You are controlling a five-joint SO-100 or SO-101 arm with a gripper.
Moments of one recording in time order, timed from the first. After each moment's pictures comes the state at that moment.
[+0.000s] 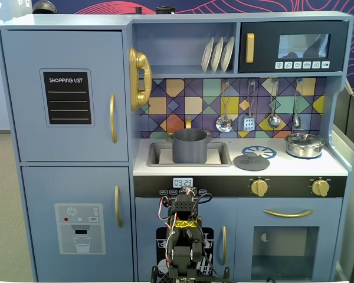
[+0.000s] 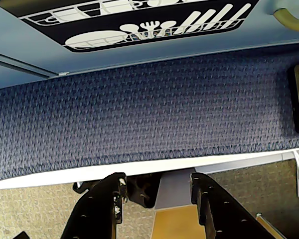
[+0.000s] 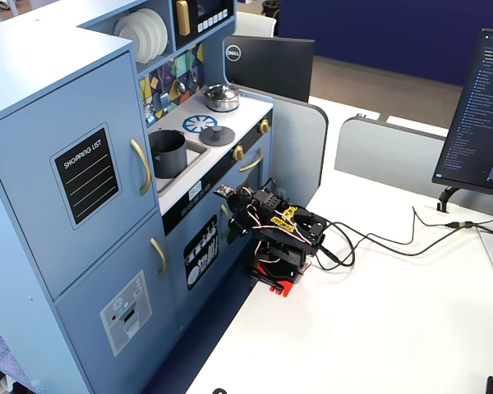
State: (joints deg) arm 1.0 182.5 172.1 77.6 -87.8
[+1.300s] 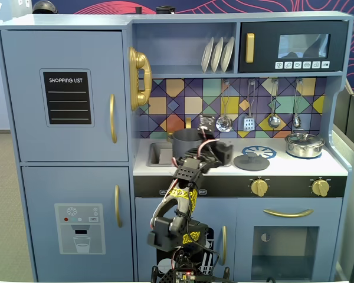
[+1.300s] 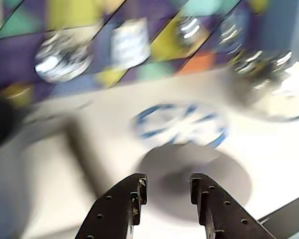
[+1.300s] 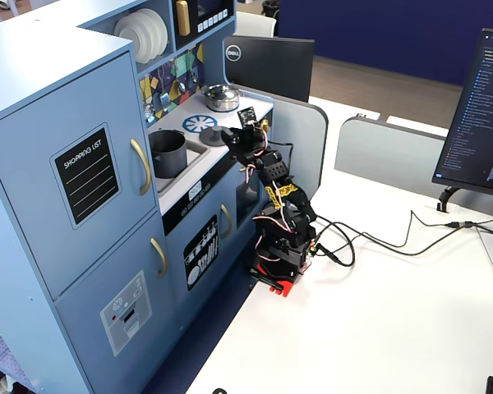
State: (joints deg) arm 30.2 157.9 131.3 25.3 -95.9
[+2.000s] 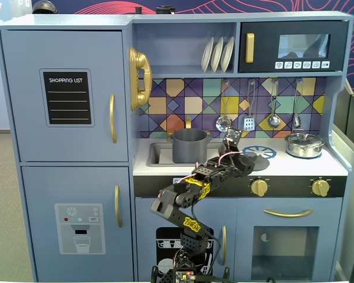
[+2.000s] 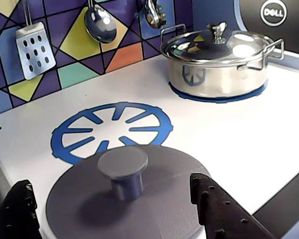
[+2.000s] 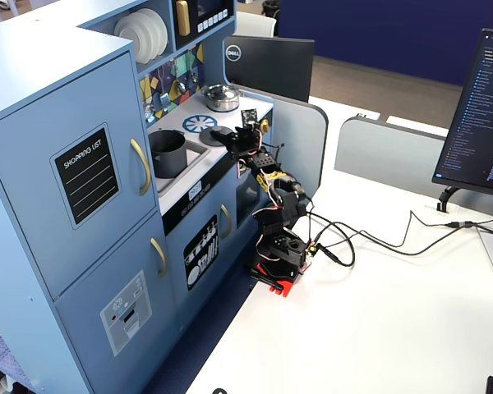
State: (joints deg) arm 37.4 135.9 137.0 -5.4 -87.3
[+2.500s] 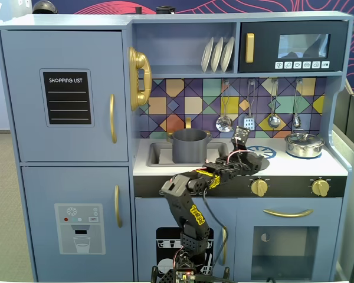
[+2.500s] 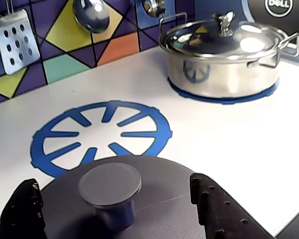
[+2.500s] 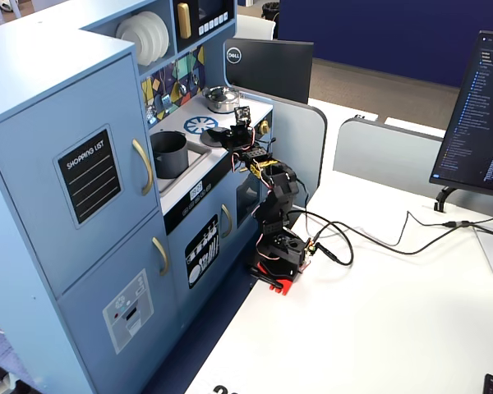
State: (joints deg) arm 37.4 116.8 127.4 -12.9 -88.8
